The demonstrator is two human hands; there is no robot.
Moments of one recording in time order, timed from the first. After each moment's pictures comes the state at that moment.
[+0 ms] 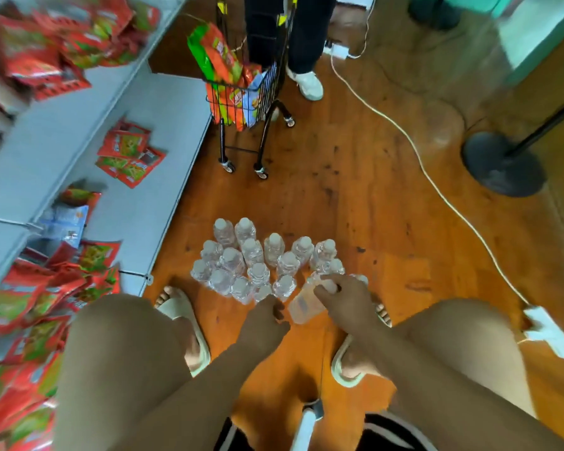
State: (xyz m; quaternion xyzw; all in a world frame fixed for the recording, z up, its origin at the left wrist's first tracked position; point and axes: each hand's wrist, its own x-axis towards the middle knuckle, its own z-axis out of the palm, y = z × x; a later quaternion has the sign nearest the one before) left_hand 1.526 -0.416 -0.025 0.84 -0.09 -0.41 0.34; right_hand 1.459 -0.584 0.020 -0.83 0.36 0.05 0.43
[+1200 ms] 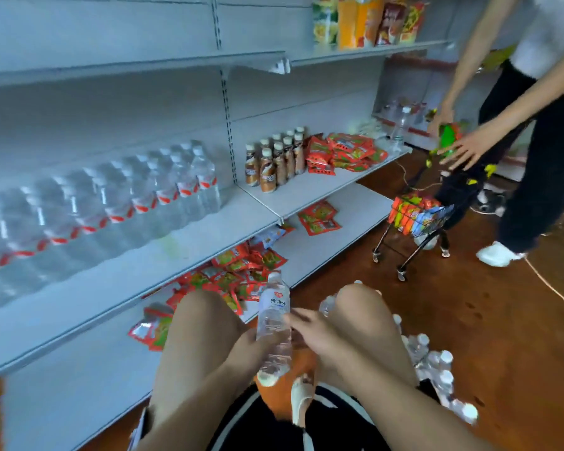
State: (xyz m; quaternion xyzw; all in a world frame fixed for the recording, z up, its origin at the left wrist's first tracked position) left_hand 1.381 -0.191 0.098 0.62 0.19 -0.17 0.74; right_hand 1.448 -0.340 0.088 -0.77 -0.01 0.25 0.59
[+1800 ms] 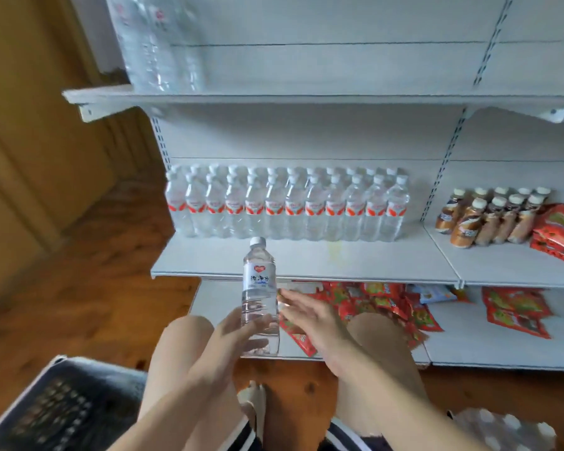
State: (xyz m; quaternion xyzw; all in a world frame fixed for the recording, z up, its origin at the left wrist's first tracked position) left_hand 1.232 -0.065 0.167 0.57 0.34 0.23 0.71; right_hand 1.399 -0.153 0.165 -0.63 -0.35 0.40 0.57
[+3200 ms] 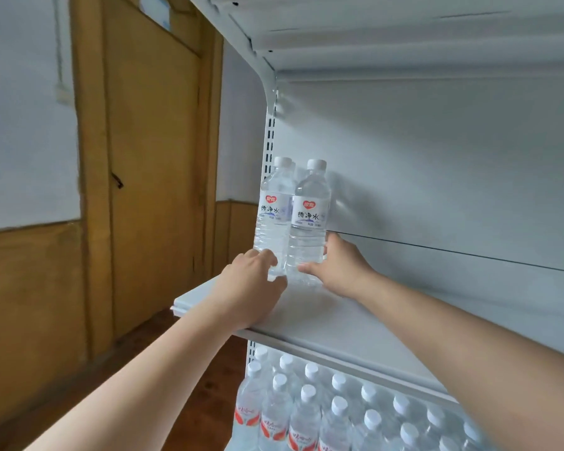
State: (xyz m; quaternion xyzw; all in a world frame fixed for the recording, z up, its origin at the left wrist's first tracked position) left_hand 1.279 0.339 0.467 0.82 0.46 0.31 0.09; right_hand 1.463 0.330 0.492 -0.70 -0.62 0.04 0.36
